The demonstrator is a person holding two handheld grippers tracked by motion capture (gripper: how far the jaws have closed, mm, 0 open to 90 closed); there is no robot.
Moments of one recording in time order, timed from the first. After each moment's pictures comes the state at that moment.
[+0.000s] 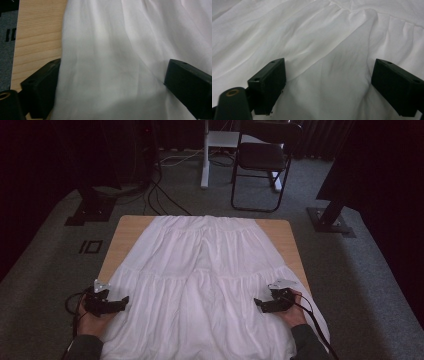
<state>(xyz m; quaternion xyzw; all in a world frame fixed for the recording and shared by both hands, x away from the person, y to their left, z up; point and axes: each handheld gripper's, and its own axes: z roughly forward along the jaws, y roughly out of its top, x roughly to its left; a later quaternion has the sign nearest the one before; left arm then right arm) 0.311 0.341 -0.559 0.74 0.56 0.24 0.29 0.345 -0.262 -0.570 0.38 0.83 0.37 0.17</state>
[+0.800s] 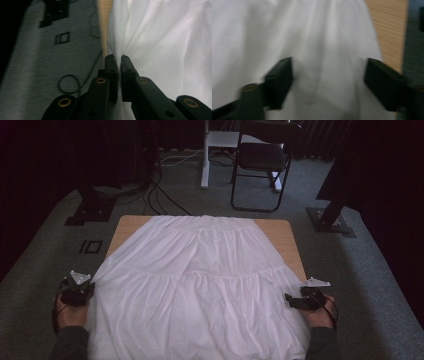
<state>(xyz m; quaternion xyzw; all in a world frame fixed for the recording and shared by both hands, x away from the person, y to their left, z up) 0.321 0.394 -0.526 0.71 0.58 0.34 0.21 0.336 -0.346 -0.562 0.51 0.77 0.30 0.22</state>
